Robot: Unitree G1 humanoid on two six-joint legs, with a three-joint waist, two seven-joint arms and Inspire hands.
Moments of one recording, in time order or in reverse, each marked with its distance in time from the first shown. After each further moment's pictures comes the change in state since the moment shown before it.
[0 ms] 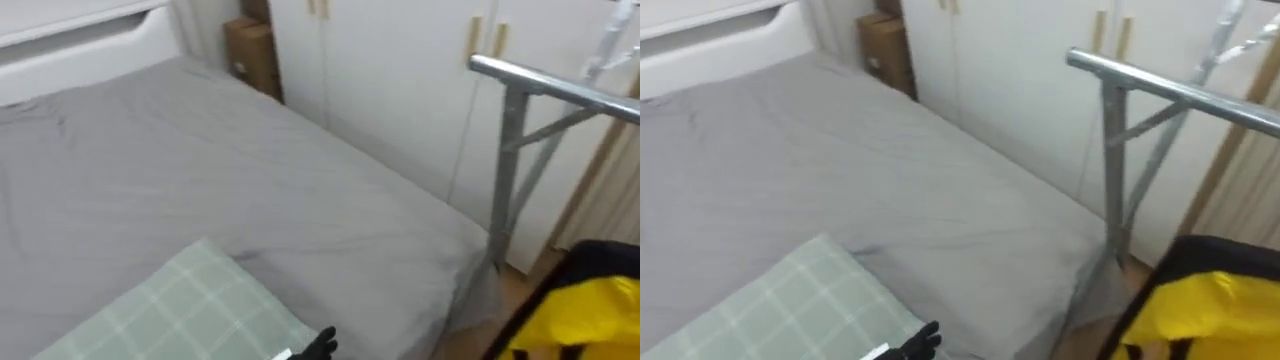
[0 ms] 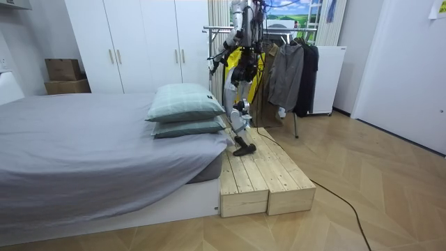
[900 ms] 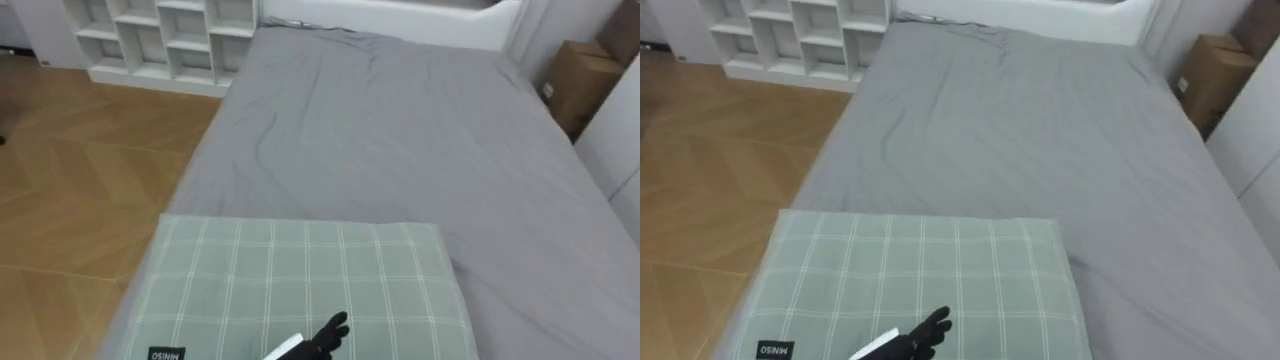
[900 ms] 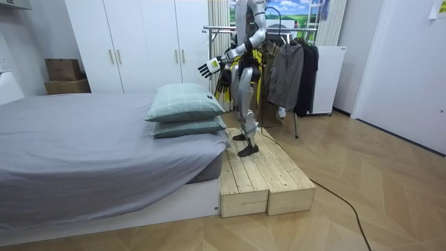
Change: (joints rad) left arm -0.040 0.002 -0.010 -0.079 -0.008 -0.006 0.013; right arm -0.064 0.043 0.088 -0.032 -0.211 0.021 -0.071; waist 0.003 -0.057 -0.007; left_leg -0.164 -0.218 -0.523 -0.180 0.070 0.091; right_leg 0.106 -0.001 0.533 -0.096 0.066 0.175
